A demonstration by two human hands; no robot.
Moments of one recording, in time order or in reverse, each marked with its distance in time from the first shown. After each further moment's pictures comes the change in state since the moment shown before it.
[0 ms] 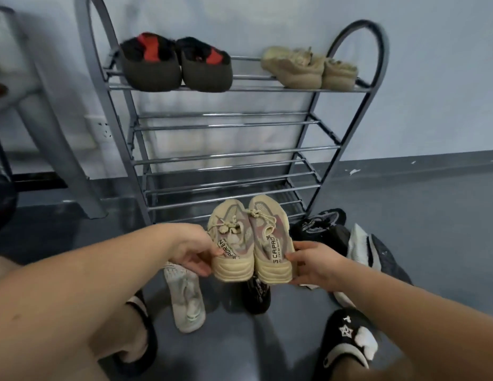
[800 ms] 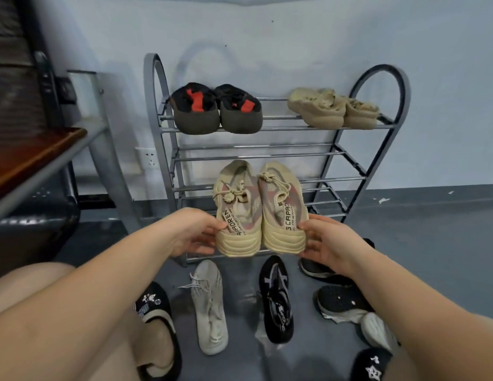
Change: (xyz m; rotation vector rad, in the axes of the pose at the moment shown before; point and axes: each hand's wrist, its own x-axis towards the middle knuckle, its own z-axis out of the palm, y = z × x) left_hand -0.106 0.022 -0.036 -0.376 0.335 0.291; right_hand -0.038 -0.088 0.035 0.179 -0.054 -0.273
